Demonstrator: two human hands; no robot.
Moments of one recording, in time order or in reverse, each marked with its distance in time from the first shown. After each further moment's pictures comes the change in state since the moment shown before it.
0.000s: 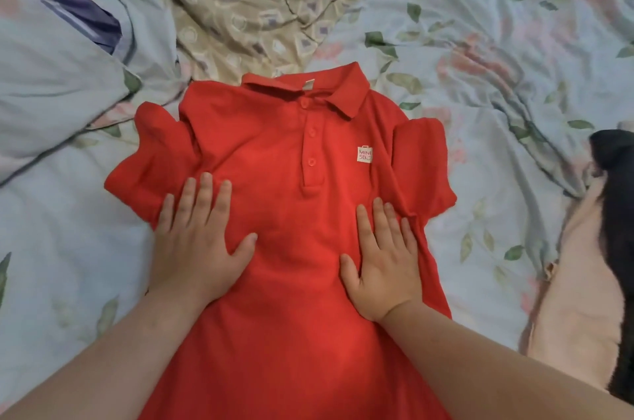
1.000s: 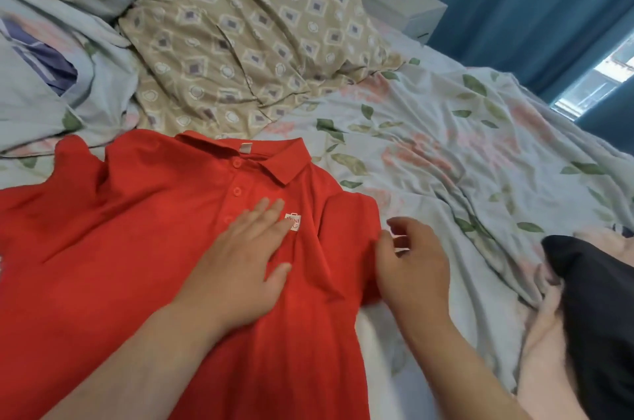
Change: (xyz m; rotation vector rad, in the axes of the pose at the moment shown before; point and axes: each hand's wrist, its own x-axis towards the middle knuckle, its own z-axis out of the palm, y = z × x) left_hand 0.067 0.161 -0.016 -0.314 0.226 0.246; right_hand 0.089 0.111 -0.073 0.669 0.461 0.147
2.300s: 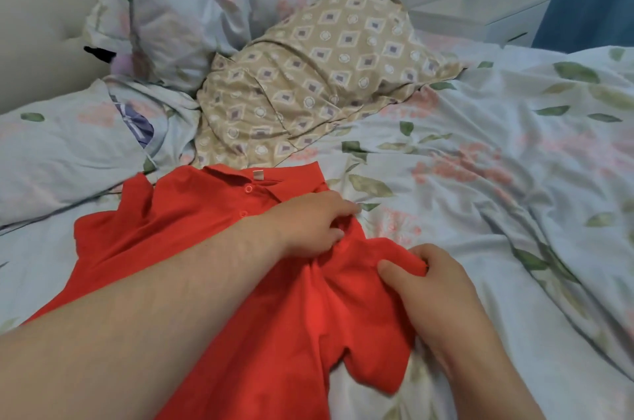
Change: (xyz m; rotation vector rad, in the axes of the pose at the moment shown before) left_hand 0.131 0.058 0.008 0.173 -0.370 -0.135; right_hand 0.051 0.060 -0.010 0.343 -0.431 0.209
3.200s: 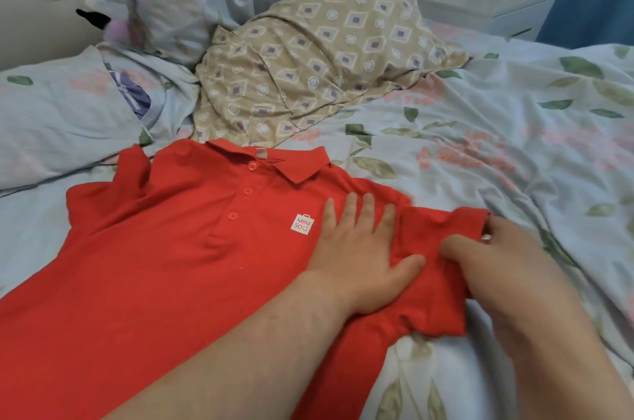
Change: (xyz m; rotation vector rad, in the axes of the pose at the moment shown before) left_hand -0.020 0.068 0.070 0.124 0.192 -0.105; right_hand 0.004 -0.010 -0.039 -0.069 0.052 -0.020
